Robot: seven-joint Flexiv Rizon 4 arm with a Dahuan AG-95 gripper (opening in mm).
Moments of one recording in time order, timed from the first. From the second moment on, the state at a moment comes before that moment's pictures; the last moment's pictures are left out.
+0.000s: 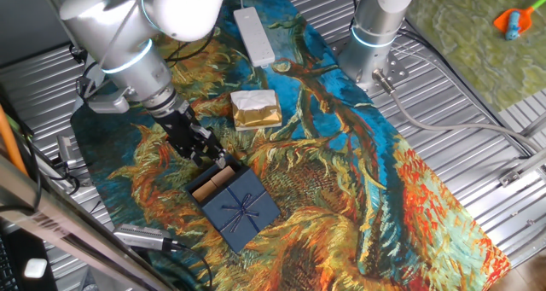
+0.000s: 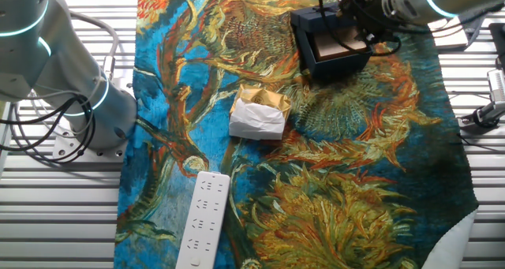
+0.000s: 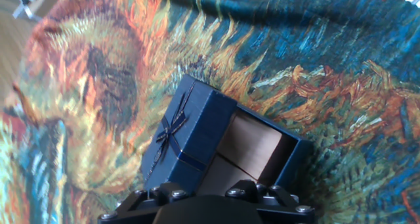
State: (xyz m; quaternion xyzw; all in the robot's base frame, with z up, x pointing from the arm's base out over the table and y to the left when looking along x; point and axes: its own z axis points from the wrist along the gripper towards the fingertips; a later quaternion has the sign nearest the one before) arm 0.577 0.162 0.153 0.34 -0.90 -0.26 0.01
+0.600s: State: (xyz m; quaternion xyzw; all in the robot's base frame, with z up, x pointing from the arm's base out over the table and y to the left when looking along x) arm 0.576 0.162 0.154 0.32 -0.91 -0.27 0.00
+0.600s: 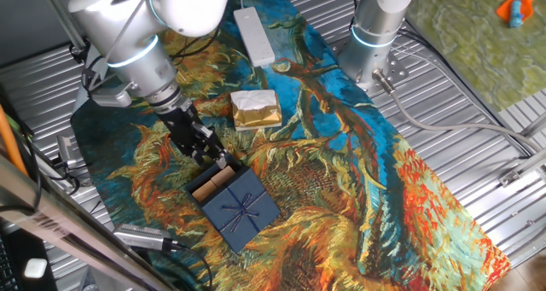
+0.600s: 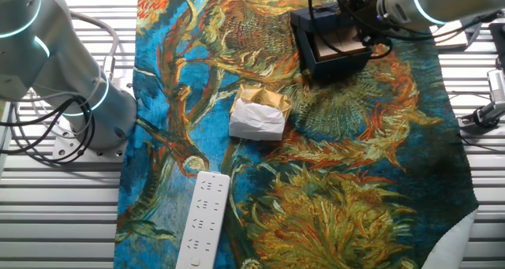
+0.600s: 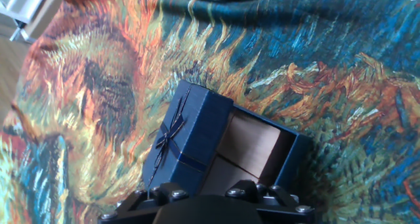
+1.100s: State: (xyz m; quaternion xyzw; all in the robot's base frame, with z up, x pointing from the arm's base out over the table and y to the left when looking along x) arm 0.574 0.161 0.154 0.29 -0.92 -0.26 0.00
